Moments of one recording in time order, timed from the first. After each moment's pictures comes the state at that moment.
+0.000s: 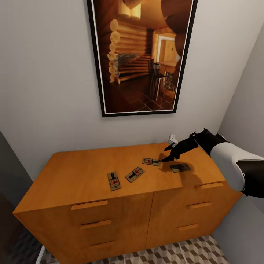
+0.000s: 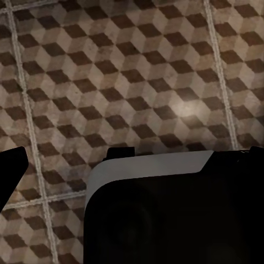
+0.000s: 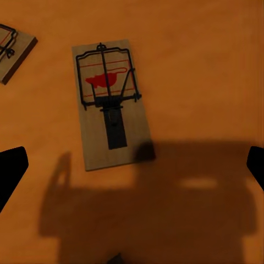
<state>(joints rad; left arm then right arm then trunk) -0.03 -0.01 -0.05 -0.08 -0.01 -0.49 0.05 -1.46 -0.16 0.09 -0.11 0.62 0.06 1.28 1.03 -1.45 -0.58</state>
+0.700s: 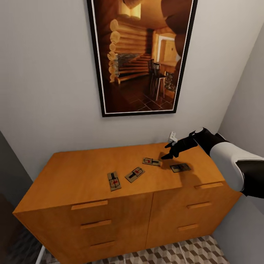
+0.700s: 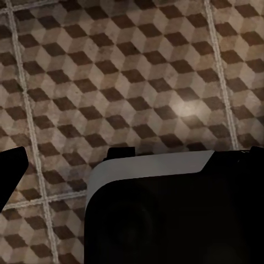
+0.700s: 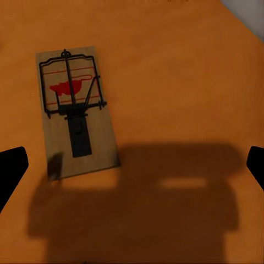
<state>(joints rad) -0.03 -0.01 -0.05 -0.08 -0.01 -0.49 0.05 -1.46 -0.15 0.09 -0.12 0.63 0.06 1.19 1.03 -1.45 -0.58</state>
